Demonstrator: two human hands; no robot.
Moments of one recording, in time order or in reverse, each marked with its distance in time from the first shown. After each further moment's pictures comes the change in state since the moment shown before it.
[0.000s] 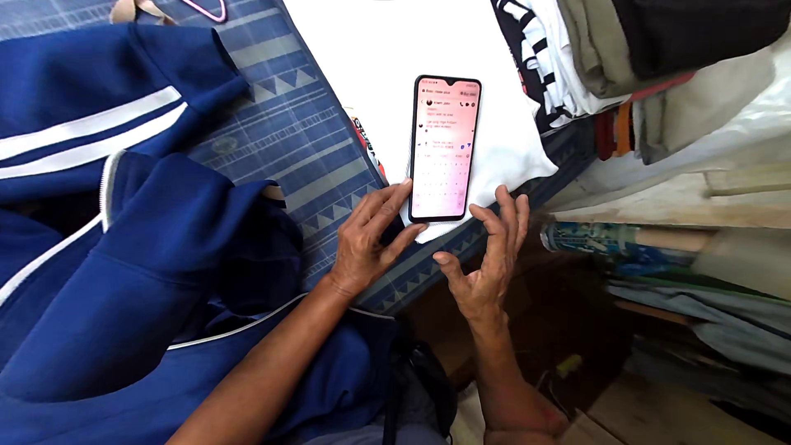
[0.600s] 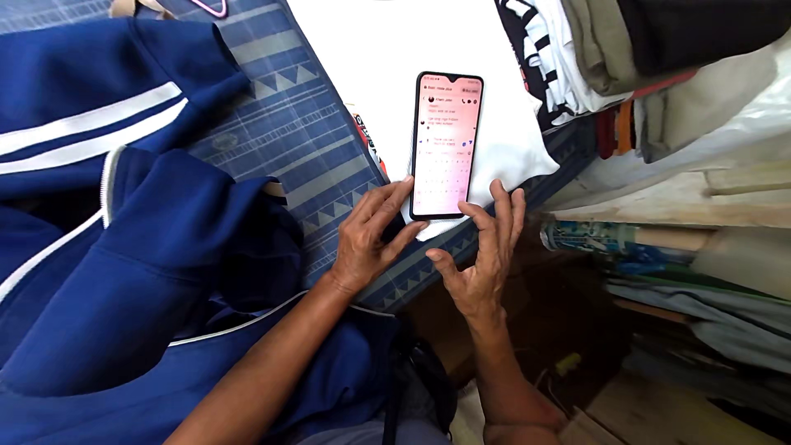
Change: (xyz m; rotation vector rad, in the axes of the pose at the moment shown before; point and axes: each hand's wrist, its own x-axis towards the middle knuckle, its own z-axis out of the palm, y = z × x) left_hand 0.001 0.001 0.000 0.020 -0.001 -0.009; right_hand 0.004 -0.005 0.003 0.004 -0.022 -0.024
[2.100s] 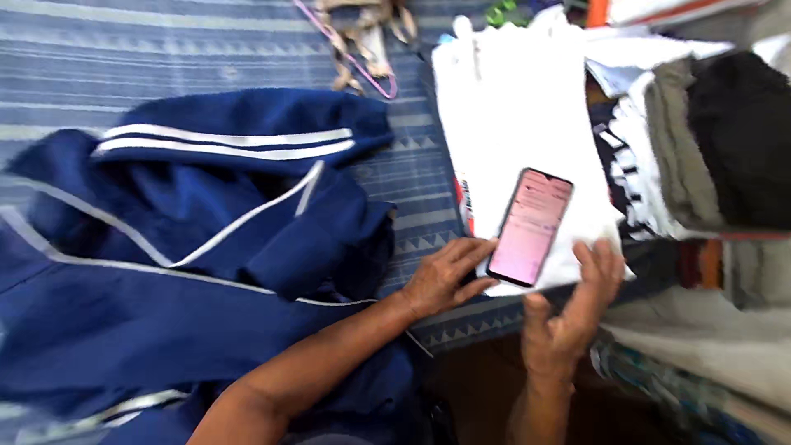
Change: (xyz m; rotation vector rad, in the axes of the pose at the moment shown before) left_hand 0.000 0.002 0.005 -0.010 0.016 -0.066; right_hand 0.047 -0.014 -0.008 0.082 -0.024 -0.118
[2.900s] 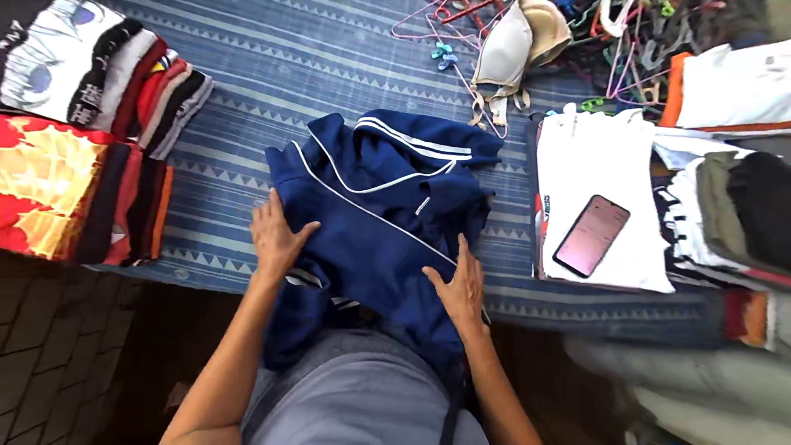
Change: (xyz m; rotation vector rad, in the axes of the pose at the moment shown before) left_hand -0.228 0.096 -0.348 0.893 0.451 -0.912; right_hand -0.095 -0.156 0.087 0.060 -0.557 -0.016
